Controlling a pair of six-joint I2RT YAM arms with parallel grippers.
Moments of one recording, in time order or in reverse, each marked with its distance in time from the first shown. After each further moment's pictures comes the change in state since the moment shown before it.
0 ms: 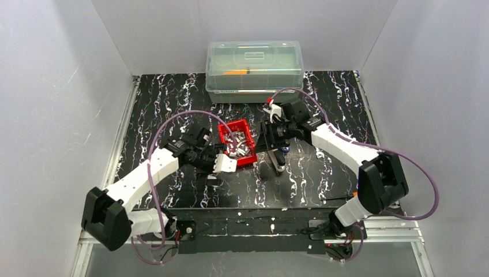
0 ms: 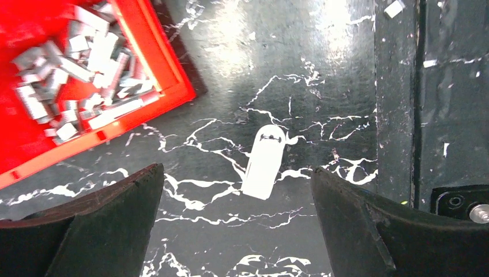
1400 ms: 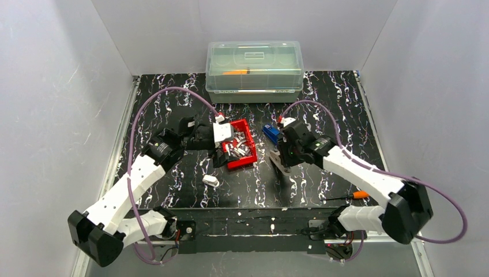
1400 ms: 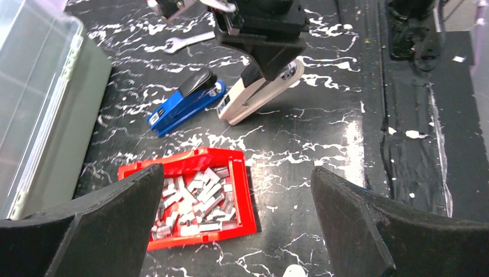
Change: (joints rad) left arm 0.000 -0.195 0.123 0.424 0.260 -0.578; right arm 0.162 -0.244 -0.195 -0.208 0.799 -0.056
